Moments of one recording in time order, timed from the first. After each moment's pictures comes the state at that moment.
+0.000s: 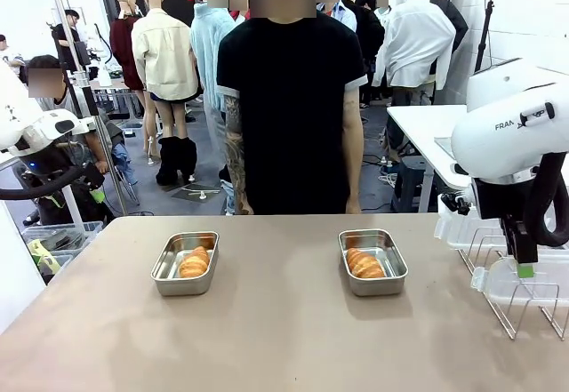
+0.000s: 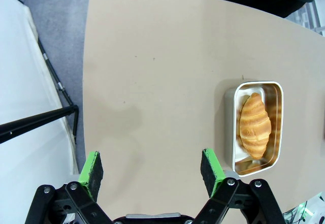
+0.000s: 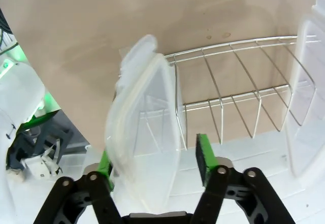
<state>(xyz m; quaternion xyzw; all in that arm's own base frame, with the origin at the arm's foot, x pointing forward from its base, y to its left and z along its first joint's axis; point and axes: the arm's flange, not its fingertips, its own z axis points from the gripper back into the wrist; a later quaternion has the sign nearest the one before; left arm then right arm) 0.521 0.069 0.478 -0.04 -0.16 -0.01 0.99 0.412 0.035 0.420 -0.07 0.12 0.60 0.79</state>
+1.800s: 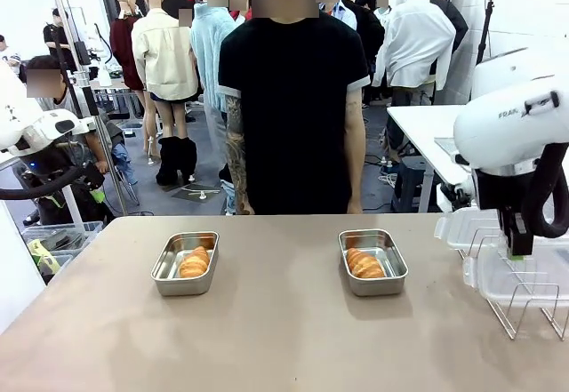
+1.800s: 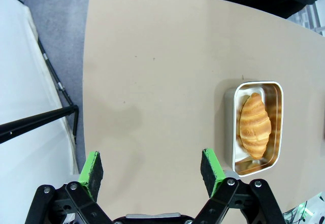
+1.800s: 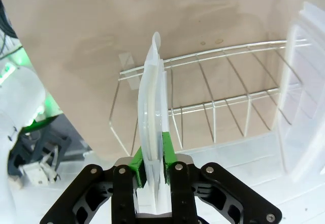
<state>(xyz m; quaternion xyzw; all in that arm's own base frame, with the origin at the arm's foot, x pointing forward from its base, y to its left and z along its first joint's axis) 0.521 0.069 0.478 -0.04 -0.16 -0.01 0.99 0.409 0.039 0.444 -0.06 0.09 0.60 0.79</state>
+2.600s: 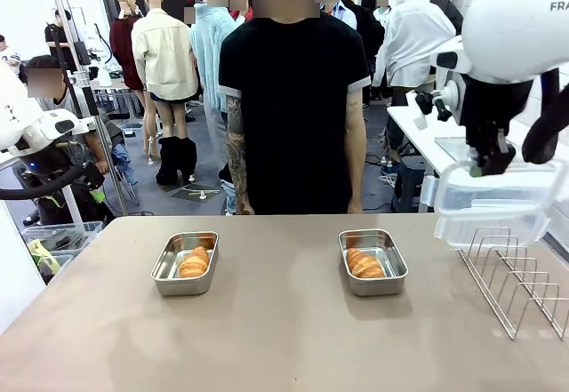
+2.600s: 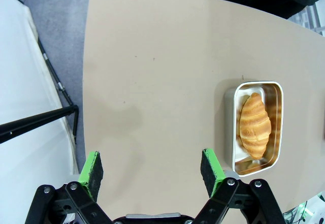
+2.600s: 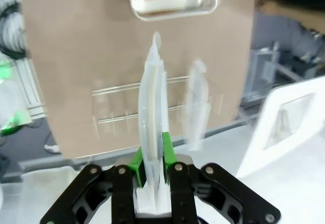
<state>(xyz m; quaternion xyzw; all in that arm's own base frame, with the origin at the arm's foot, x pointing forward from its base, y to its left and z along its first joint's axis) 0.521 0.069 0.478 -0.04 -0.16 -0.01 0.99 0.371 0.118 0.606 -0.16 -0.08 0.70 0.70</state>
